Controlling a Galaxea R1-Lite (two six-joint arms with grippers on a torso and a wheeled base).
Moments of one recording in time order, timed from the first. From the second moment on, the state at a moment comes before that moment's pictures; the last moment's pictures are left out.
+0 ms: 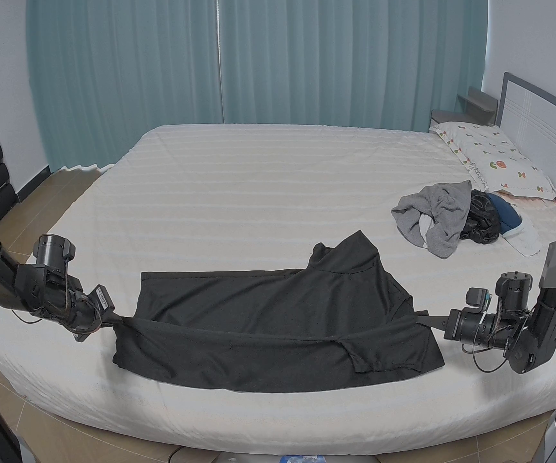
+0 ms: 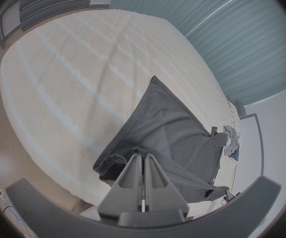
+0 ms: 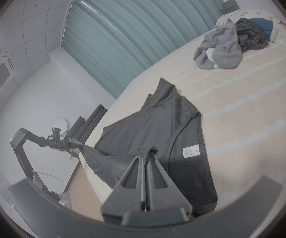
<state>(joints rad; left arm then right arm) 0.13 1.96 -0.80 -0.18 -0.31 -0.60 0.01 2.23 -0.39 -1.38 0.67 0.40</state>
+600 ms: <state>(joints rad) 0.23 1.75 -0.65 -0.17 -0.46 -0.59 -0.02 2.11 -0.14 -1.55 0.72 0.43</state>
